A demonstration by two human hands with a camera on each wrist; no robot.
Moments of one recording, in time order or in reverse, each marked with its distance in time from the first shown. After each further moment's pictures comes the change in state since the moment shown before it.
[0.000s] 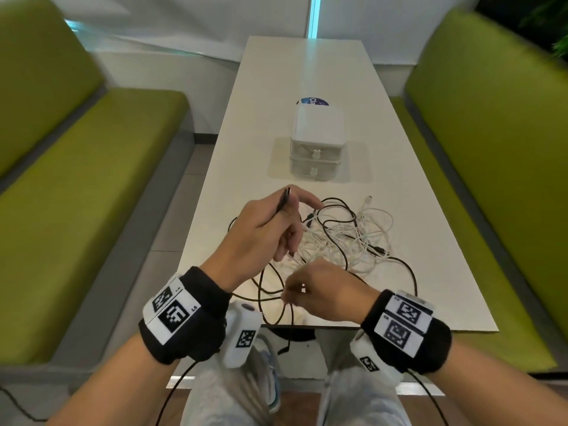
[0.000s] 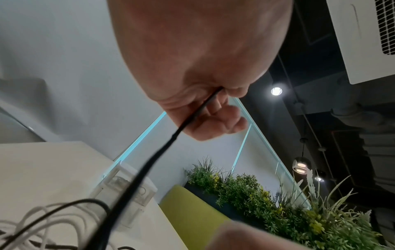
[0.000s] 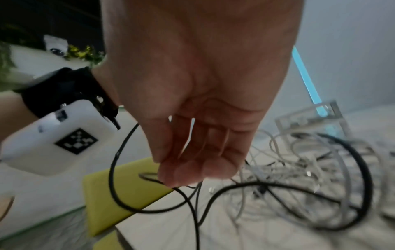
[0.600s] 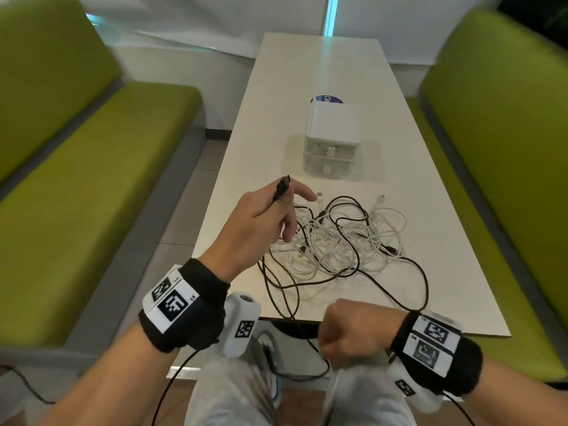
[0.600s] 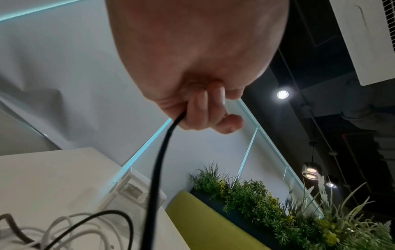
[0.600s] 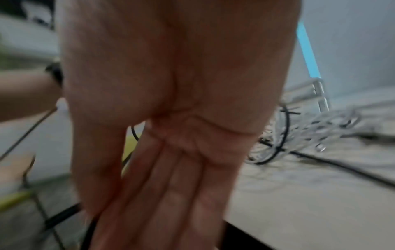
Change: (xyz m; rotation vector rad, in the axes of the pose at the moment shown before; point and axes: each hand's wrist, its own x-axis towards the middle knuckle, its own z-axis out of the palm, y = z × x) left_hand -0.009 -0.003 -0.019 0.024 0.103 -0.016; right_hand -0.035 0.013 0.020 0.053 -0.500 0.027
